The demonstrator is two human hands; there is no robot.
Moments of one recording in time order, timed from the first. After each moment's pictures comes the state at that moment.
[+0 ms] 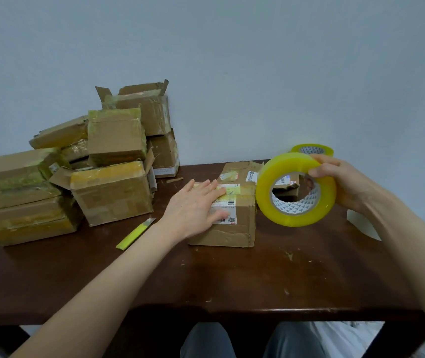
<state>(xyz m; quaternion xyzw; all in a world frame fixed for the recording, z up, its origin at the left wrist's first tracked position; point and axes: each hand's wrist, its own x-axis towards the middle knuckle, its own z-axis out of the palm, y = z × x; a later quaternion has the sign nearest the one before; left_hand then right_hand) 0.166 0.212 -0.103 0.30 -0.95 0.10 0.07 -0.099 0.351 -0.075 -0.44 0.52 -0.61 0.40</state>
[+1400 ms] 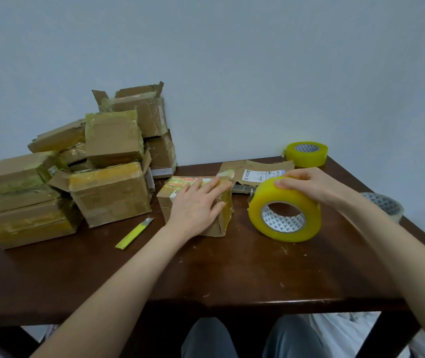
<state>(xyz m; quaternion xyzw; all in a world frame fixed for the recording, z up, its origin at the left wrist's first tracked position) 0.154 0.208 -0.124 0.32 -0.93 0.11 0.15 -0.068 0.352 -0.079 -0.50 0.72 -0.41 0.24</state>
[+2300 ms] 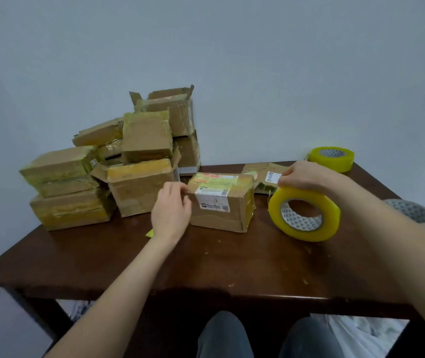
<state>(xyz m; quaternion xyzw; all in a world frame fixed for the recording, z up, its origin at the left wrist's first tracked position) 0.238 0.195 -0.140 0.48 -0.78 0.02 0.41 -0.029 0.301 -0.053 -0.53 0.83 -0.13 0.09</state>
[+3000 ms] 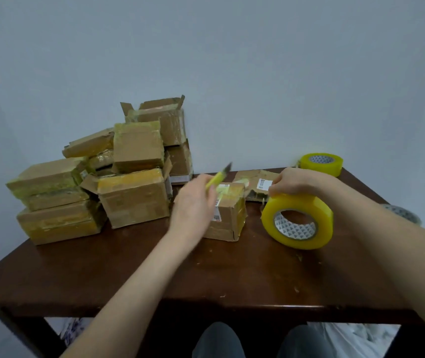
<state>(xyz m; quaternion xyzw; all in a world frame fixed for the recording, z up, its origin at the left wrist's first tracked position) 0.189 0.258 -0.077 0.38 -0.82 -0.08 0.41 -0.036 0.295 -0.046 -0.54 0.83 -0.09 0.13</state>
